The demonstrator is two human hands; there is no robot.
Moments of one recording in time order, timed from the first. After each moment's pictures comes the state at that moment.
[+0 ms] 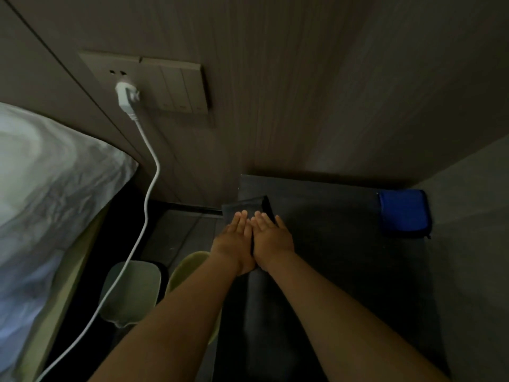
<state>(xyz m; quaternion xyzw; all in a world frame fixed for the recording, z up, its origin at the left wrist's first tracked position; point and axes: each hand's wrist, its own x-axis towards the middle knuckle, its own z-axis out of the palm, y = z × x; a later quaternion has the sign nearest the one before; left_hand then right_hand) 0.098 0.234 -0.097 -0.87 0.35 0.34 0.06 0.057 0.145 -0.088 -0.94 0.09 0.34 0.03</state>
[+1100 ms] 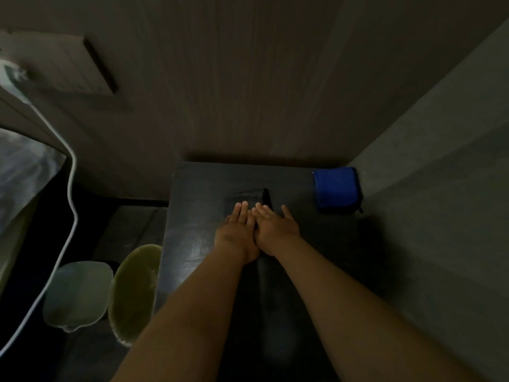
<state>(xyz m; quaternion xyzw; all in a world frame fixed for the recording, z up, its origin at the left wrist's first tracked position) 0.020 0.113 -0.098 -0.85 0.38 0.35 0.05 -0.024 0.023 -0.079 -0.92 0.17 0.35 0.10</state>
